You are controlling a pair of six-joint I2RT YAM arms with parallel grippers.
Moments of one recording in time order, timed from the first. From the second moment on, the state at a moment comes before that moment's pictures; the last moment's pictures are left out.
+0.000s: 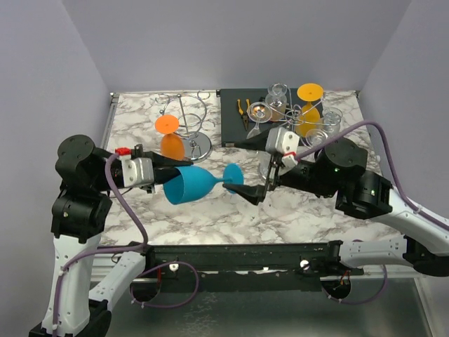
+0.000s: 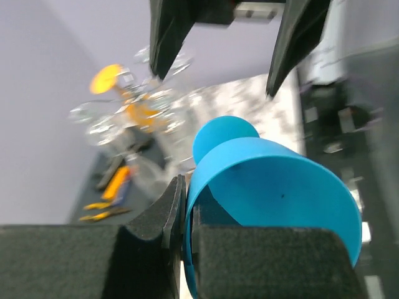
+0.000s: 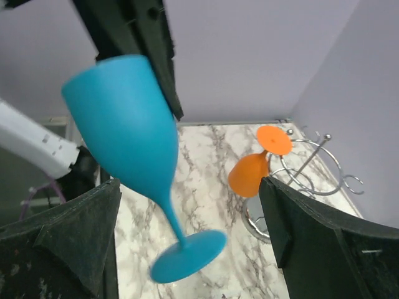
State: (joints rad) left arm -0.21 0.82 1.39 -0.58 1.29 0.29; right arm 1.22 1.07 1.44 -0.35 -0.13 -0.28
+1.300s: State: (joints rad) left arm -0.21 0.43 0.69 0.25 0.83 1.85; right arm 1.19 1.41 1.43 0.43 0.25 0.40
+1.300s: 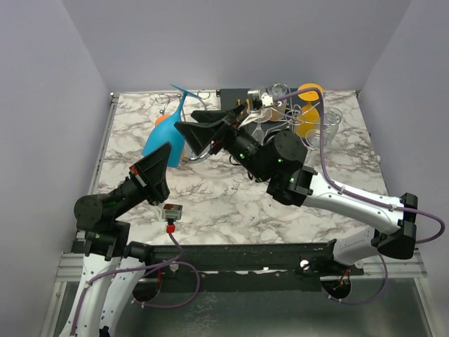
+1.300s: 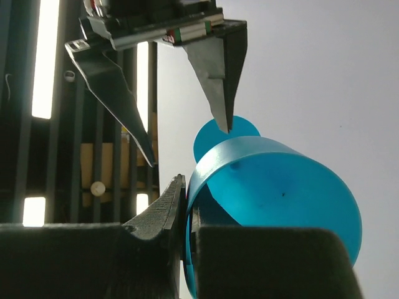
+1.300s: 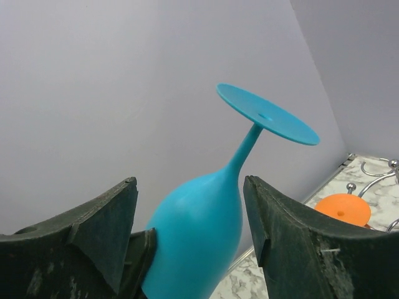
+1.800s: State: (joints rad) left arm -0.21 0.43 0.69 0.26 0.87 1.94; right arm 1.17 1.55 1.52 0.54 0.27 0.37
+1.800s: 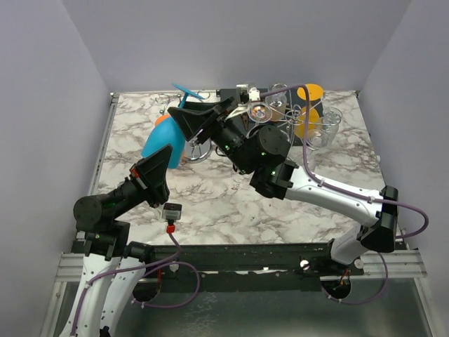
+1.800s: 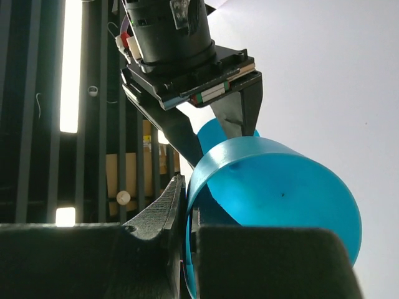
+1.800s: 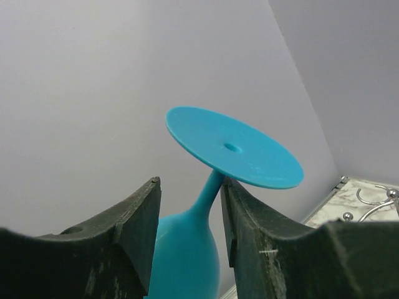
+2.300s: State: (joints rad) left arm -0.21 0.44 0.69 0.28 0.86 1.99; right arm 1.16 1.59 1.56 0.63 0.27 0.38
